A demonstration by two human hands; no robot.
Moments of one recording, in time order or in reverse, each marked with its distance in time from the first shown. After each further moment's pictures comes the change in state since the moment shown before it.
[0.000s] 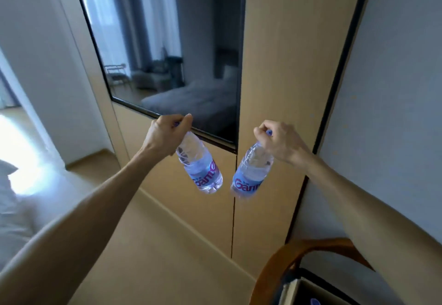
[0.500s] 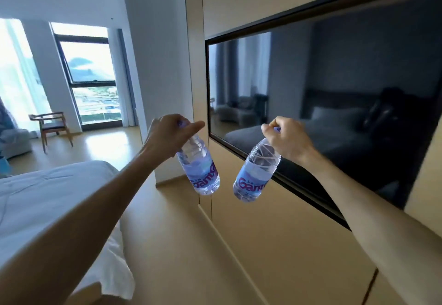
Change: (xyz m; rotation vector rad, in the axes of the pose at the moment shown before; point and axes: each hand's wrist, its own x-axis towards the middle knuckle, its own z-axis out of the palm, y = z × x) left_hand 0.145 -0.176 -0.240 0.283 0.301 -0.102; right_hand 0.236 -0.258 0.196 0.218 0.018 -0.329
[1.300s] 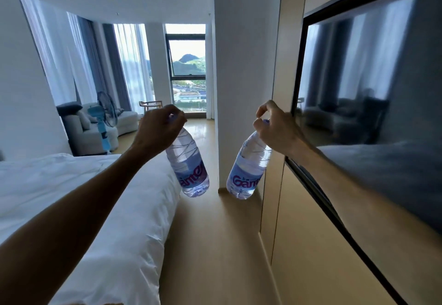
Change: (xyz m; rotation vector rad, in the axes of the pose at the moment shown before) left_hand 0.270 -0.233 0.055 0.326 0.280 -0.056; right_hand 0.347 -0.005 0.296 0.290 -0.320 -0.363
